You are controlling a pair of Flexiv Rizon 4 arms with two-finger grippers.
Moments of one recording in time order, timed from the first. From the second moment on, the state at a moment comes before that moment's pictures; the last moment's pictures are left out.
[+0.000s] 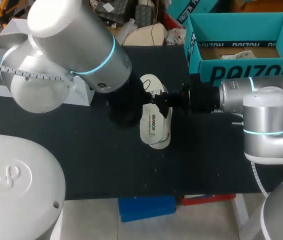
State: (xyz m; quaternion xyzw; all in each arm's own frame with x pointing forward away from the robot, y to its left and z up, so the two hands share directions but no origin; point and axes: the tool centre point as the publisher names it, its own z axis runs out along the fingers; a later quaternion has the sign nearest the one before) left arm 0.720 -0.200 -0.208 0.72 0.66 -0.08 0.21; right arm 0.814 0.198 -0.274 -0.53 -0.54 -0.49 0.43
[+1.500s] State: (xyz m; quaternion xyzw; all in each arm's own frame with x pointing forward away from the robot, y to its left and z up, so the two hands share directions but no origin) left arm 0.833 -0.212 -0.214 0.72 0.69 0.00 0.09; right arm 0.814 0.198 -0.274 -0.53 -0.54 -0.49 0.43
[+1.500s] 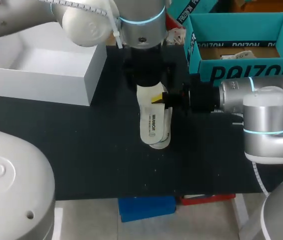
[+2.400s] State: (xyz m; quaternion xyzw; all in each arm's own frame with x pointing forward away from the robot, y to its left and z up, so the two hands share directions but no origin) left arm 0.886 -0.216 -0.225 0.72 0.69 0.00 0.09; right arm 0.814 0.198 -0.274 -0.53 -0.54 -0.49 0.43
